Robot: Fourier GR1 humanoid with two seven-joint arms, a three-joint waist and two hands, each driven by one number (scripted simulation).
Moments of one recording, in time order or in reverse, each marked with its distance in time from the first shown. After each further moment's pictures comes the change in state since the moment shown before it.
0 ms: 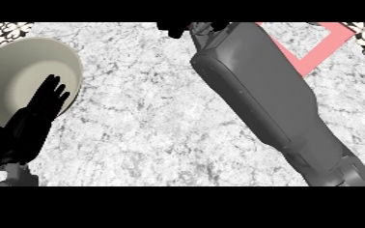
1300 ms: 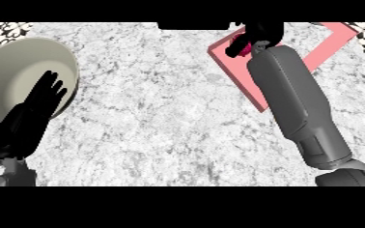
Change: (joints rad) left arm -0.034 0.014 0.021 0.028 0.007 -0.006 0.007; right arm 0.233 -0.074 -0.247 0.385 -0.057 -0.224 -0.362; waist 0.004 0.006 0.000
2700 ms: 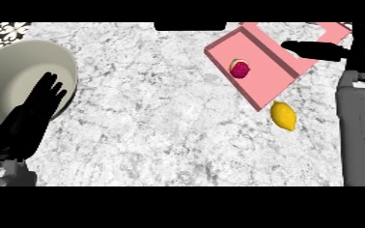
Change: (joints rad) left arm 0.010 -0.009 0.003 -0.006 -0.007 0.006 0.000; right arm 0.399 -0.082 -0.340 -0.581 -0.487 -0.209 -0.261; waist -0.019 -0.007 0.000
